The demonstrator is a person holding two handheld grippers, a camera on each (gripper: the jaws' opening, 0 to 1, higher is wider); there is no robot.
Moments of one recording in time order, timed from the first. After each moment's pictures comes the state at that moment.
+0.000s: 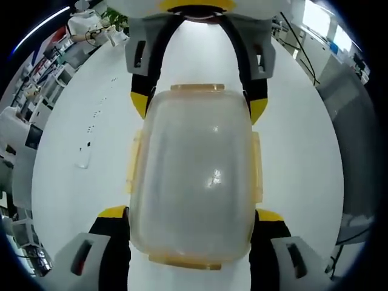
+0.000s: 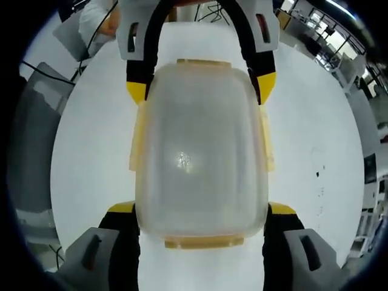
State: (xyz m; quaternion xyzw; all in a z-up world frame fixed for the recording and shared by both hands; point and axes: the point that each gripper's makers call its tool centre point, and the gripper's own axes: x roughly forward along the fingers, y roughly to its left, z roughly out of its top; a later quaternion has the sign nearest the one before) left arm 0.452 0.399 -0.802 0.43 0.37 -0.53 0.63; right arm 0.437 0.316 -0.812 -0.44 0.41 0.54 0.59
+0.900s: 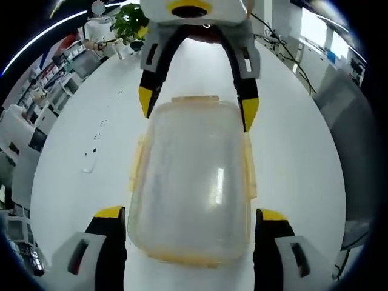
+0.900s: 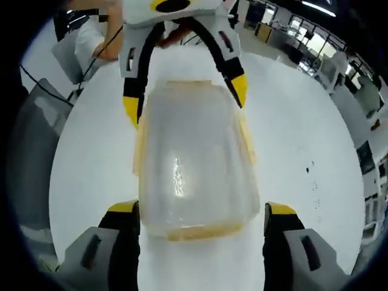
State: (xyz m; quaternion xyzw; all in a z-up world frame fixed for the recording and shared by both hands) left arm 0.459 0.400 -0.794 0.38 0.31 -0.53 0.70; right arm 0.446 0.317 -0.793 -0.35 0.34 0.54 0.68
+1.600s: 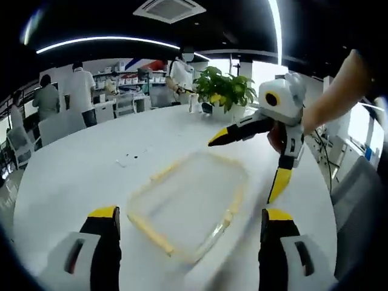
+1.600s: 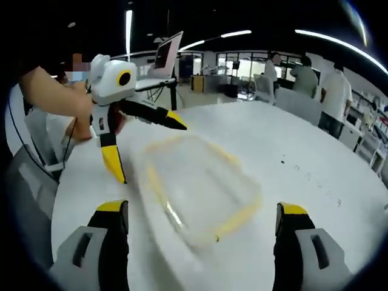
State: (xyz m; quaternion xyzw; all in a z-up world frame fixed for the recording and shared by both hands) left arm 0.436 0.412 -0.758 0.08 0.20 -0.43 0.88; right arm 0.428 0.322 -0.770 -0.12 0.24 0.45 0.85
